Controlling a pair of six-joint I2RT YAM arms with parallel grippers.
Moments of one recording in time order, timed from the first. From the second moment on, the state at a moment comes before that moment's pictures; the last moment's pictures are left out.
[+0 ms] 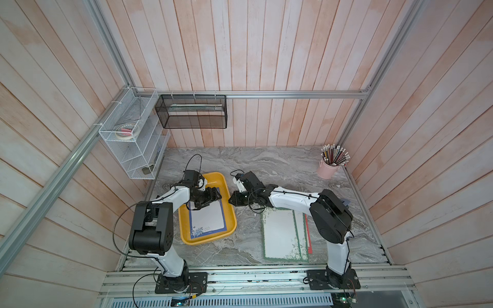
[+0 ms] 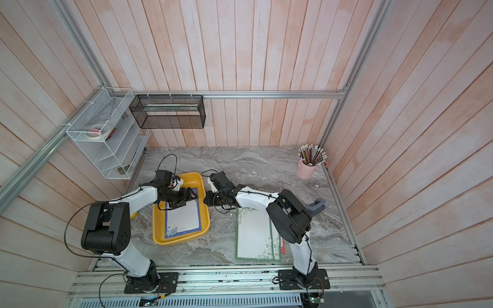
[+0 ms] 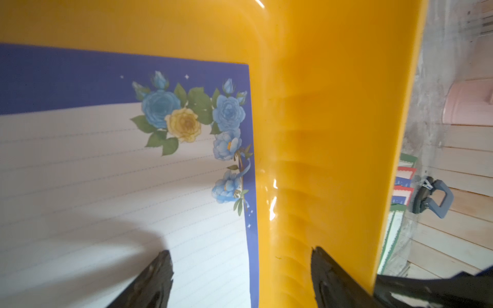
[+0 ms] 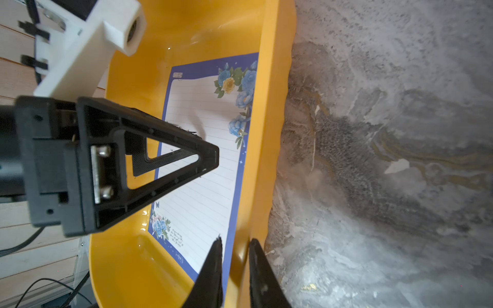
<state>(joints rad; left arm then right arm) -0.07 1.68 0.97 -0.47 0.48 -0.36 0.87 1.99 1.36 -0.16 -0.31 0.67</state>
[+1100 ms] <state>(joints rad) -0.13 1.67 0.96 -0.56 -0.15 -0.39 0.87 1.99 1.36 -0.16 -0.32 0.66</state>
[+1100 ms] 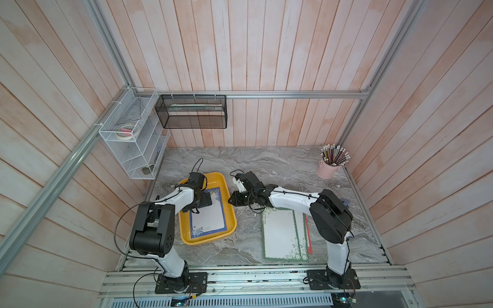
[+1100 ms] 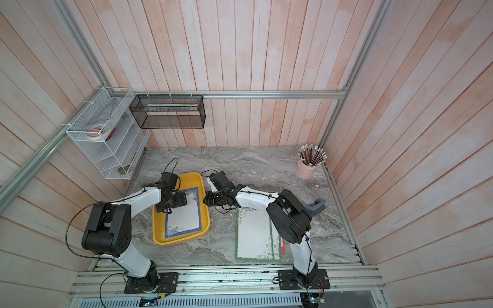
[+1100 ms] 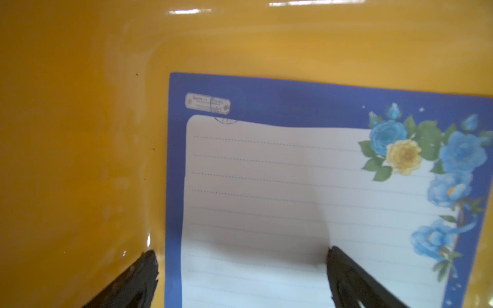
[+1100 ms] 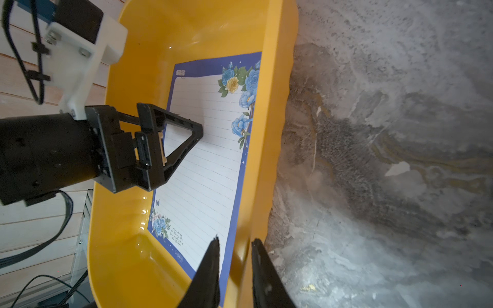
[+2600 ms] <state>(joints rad) -0.04 1.70 0.94 -0.40 0.62 -0.42 0.87 2.00 1.39 -0.19 -0.33 0.66</state>
